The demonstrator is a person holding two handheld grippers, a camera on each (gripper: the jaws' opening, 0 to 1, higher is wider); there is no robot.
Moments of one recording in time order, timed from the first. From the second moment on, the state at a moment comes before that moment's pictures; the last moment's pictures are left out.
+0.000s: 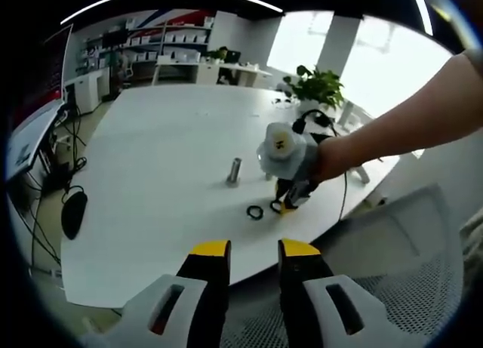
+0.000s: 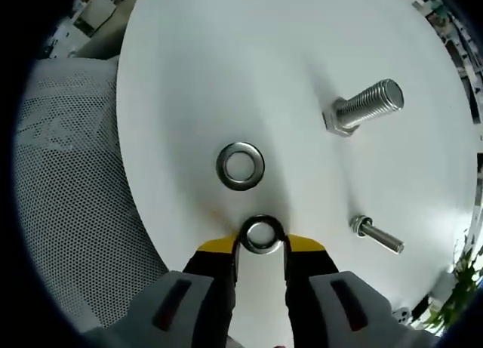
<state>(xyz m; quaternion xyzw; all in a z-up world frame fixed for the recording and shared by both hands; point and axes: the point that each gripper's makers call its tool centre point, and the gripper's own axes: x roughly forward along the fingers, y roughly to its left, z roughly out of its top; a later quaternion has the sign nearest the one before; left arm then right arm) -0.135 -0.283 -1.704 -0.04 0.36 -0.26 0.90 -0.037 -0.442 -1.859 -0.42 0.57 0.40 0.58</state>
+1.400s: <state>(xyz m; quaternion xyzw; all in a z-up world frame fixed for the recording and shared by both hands) -0.138 -0.286 -1.706 -0.04 0.37 -0.27 0.89 -0.035 -0.440 -1.856 -0.38 0.54 0.43 0.62</state>
